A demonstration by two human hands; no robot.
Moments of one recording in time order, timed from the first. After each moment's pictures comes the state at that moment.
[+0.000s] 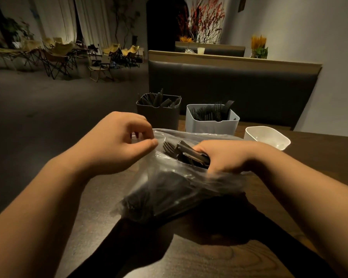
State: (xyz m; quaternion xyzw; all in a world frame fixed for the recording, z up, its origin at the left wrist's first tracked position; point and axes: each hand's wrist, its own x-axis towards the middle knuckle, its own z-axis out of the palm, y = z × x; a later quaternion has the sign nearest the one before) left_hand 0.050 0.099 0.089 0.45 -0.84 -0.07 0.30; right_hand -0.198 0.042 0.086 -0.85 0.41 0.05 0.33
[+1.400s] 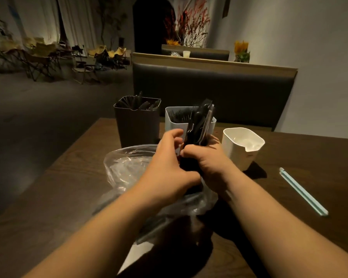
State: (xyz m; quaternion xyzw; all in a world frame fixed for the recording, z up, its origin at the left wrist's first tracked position) left_hand -0.080 0.110 0.046 0.44 -0.65 -0.43 0.45; right_hand -0.212 0.061 0.035 -0.52 0.40 -0.51 0.56
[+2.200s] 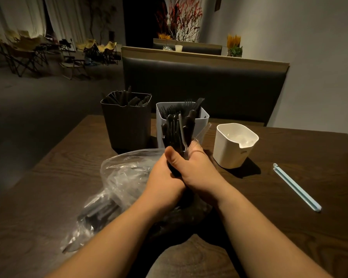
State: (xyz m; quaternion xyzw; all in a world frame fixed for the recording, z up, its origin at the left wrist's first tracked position) left_hand -0.103 0.079 -0.017 0.48 -0.60 -0.44 0.47; right_hand -0.206 0.070 0.022 -0.63 0.53 -0.39 0.41
